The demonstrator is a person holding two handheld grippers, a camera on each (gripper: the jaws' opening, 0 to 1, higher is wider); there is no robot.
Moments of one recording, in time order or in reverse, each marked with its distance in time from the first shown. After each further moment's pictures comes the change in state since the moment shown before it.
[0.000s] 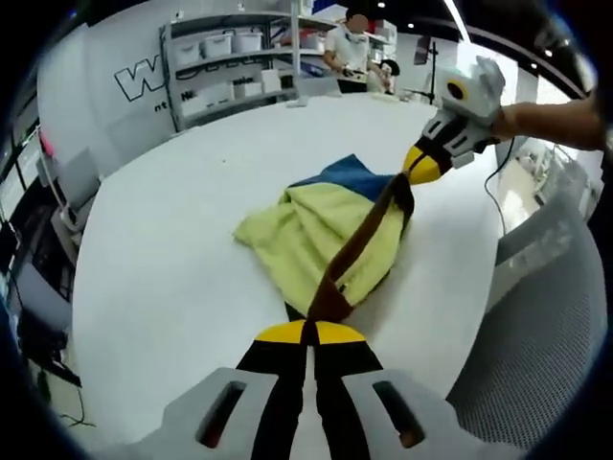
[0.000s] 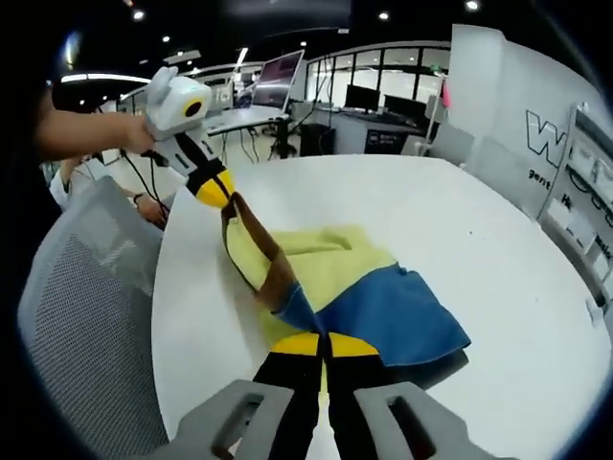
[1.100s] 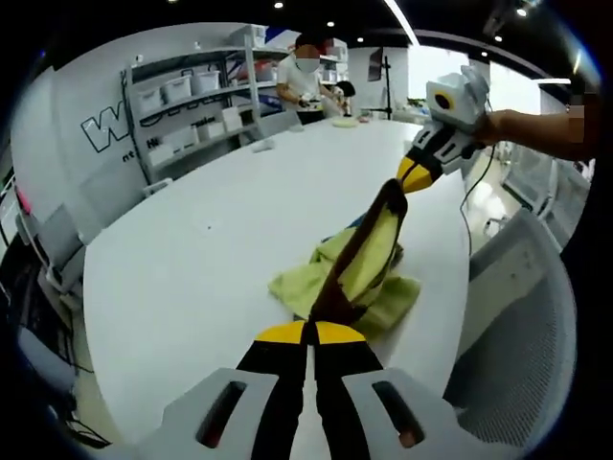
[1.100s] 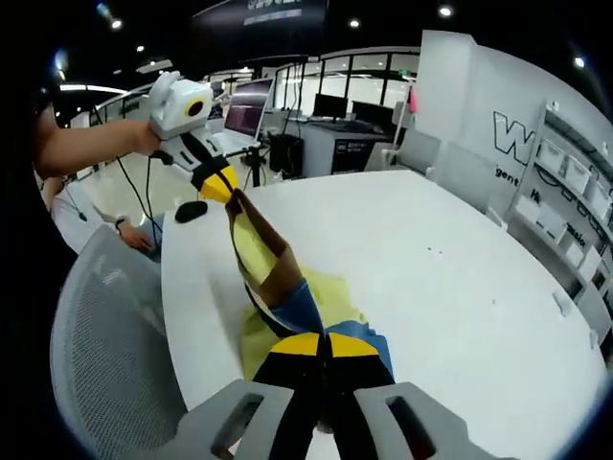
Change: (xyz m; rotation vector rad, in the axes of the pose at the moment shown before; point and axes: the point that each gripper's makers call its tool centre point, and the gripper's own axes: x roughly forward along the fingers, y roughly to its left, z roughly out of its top) left arm -0.044 0.015 0.081 0.160 -0.122 -0.130; right arm -0.063 -0.008 0.054 0.056 -0.016 -0.133
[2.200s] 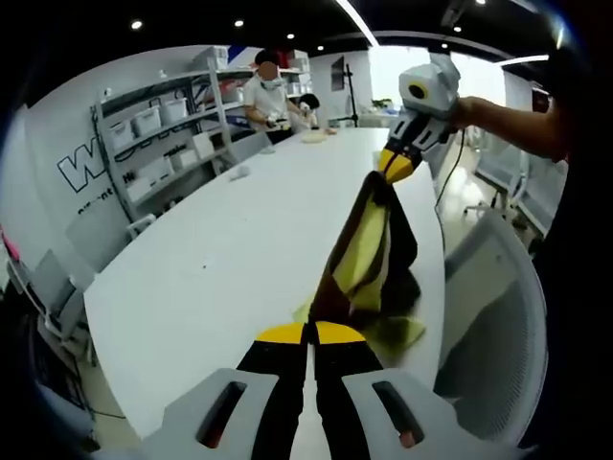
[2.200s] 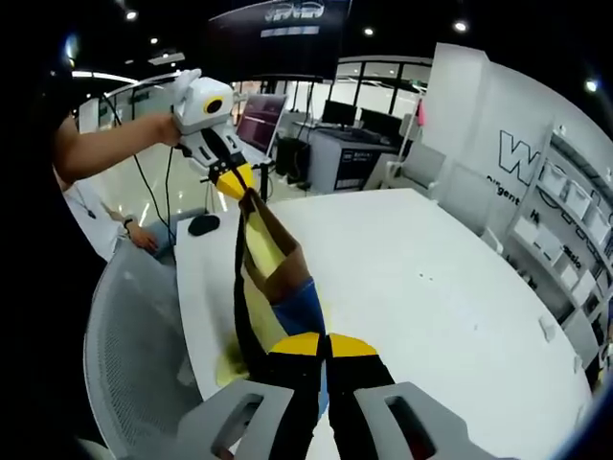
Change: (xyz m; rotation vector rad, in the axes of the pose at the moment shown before) left arm -0.049 -0.001 0.052 0.153 -0.050 -0.088; right arm -0.054 0.010 0.057 -0.067 -0.026 0.001
